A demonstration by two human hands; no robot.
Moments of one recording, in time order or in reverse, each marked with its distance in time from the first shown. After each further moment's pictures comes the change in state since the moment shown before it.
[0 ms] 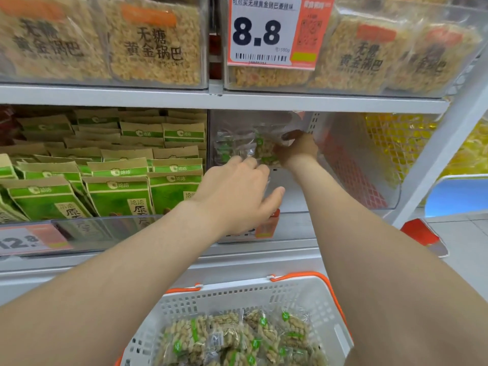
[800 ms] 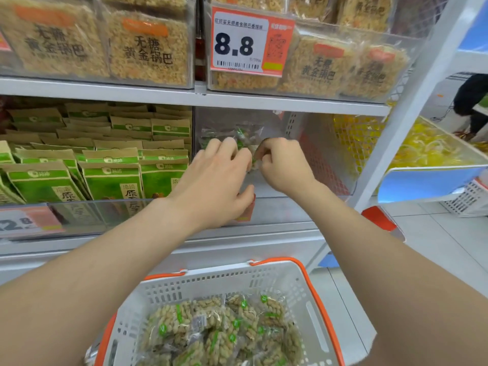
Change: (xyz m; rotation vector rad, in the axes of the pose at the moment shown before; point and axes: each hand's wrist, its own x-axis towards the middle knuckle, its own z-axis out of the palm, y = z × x) left_hand -0.032 0.007 -0.022 -0.120 0.210 0.102; right_hand -0.092 -0.001 -0.067 -0.369 -0.108 -0.534
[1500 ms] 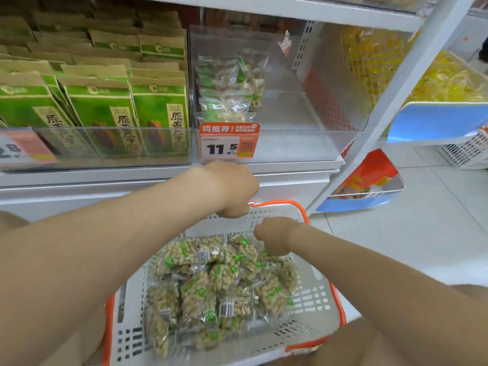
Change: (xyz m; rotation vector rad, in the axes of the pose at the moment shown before) left_hand -0.041 0.041 0.052 0.157 -0.847 0.203; right_hand -0.183 0.056 0.130 -0.616 -1.185 -0.179
